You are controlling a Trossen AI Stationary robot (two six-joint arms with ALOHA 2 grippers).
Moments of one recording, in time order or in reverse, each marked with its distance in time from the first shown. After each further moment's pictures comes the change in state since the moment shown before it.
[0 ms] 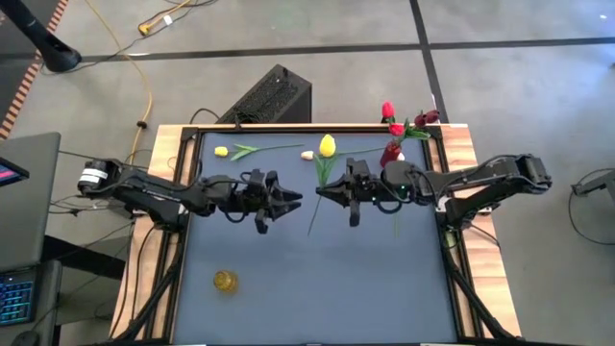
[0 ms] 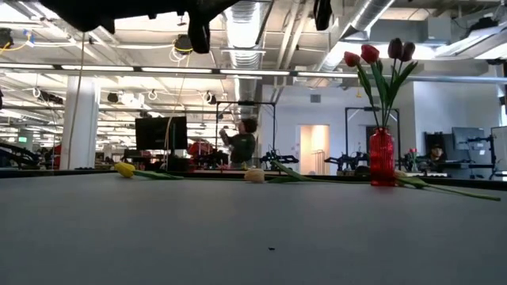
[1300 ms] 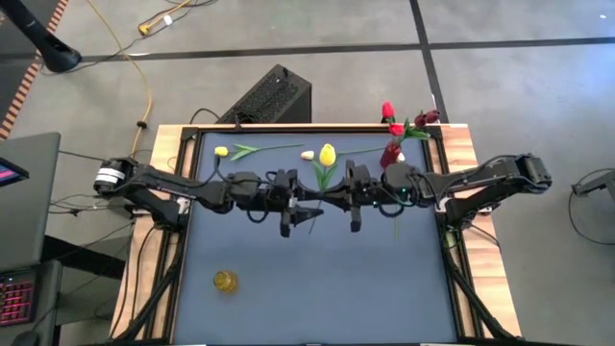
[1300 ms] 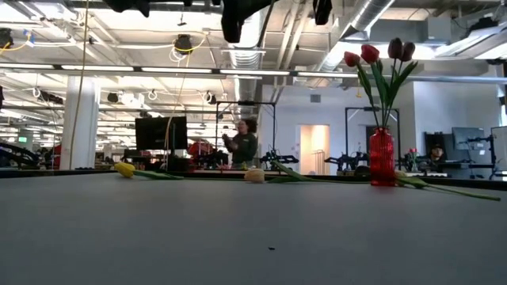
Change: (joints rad) left arm 0.003 0.158 0.274 -0.236 0.048 0.099; right arm 0.023 0.001 -0.001 0.004 -0.008 -0.079
